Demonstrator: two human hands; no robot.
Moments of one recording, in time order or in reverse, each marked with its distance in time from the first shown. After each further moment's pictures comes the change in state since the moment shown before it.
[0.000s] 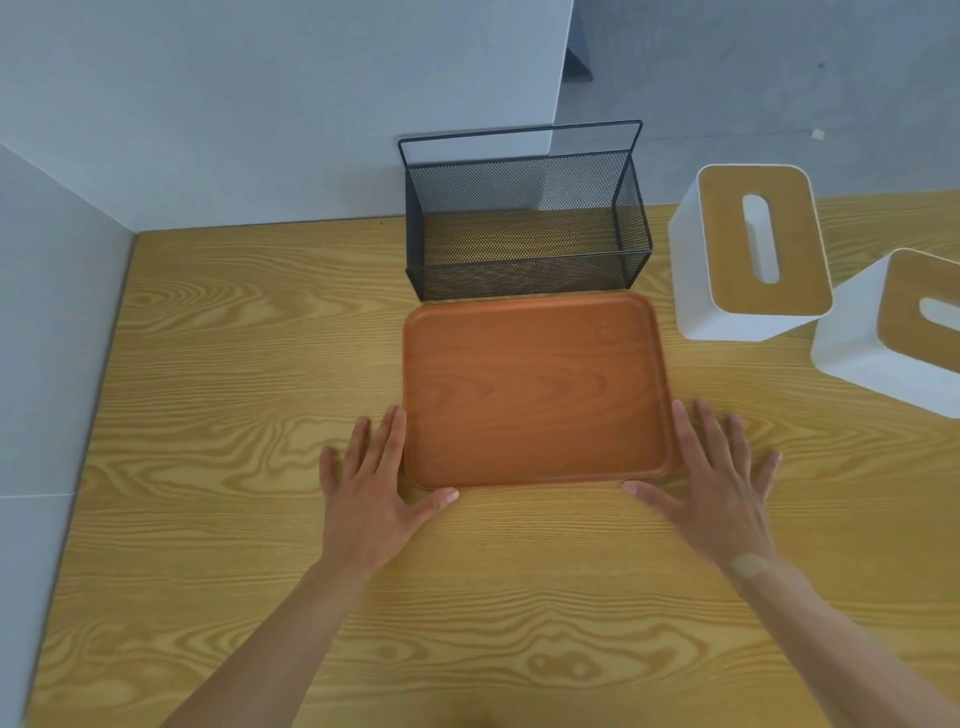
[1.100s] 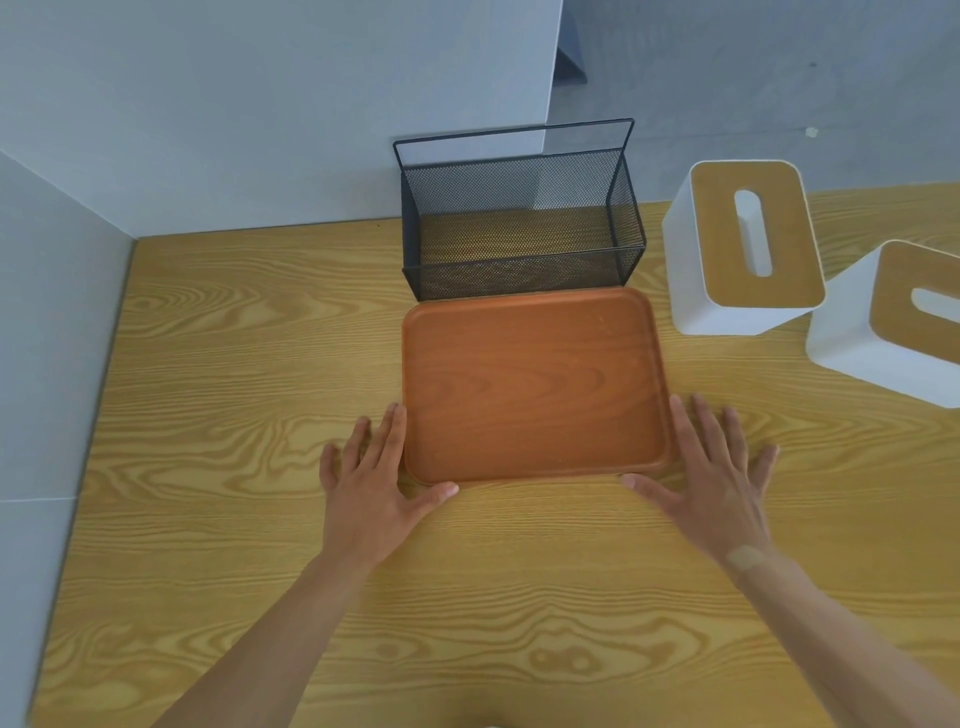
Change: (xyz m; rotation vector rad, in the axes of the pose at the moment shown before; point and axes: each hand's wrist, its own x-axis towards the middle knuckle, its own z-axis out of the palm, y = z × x) left_hand 0.002 -0.002 0.002 0.016 0.024 0.013; right_hand -0.001 0.001 0.003 -0.005 0.031 0.004
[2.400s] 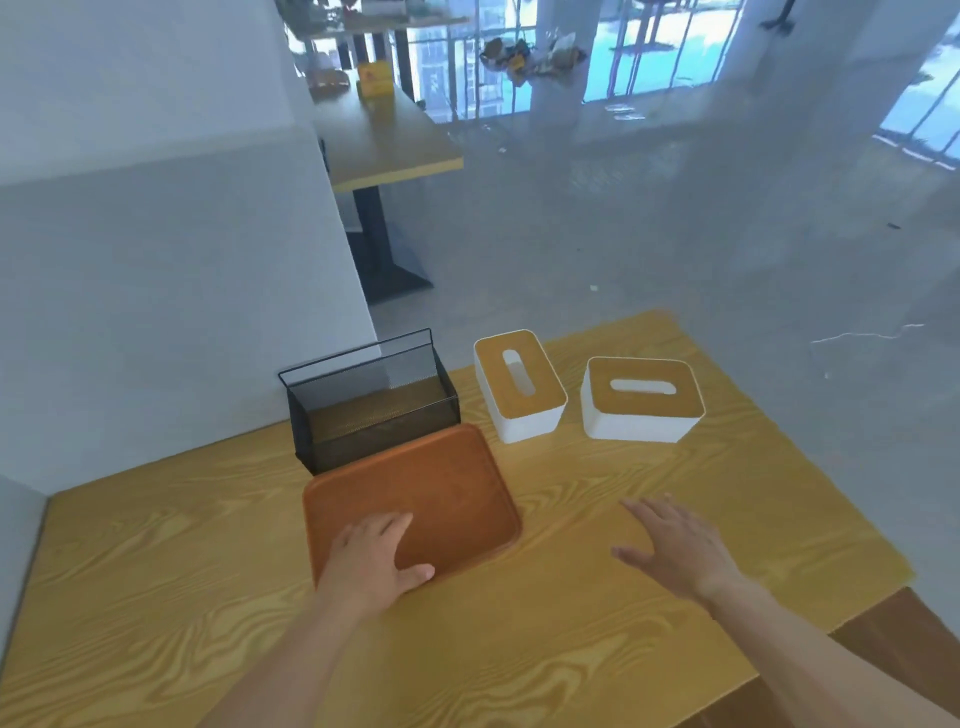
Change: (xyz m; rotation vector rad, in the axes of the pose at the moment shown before) left_hand 0.027 0.132 -0.092 0.128 -0.237 0.367; right_hand -0.087 0.084 -0.119 -0.035 -0.081 0.206
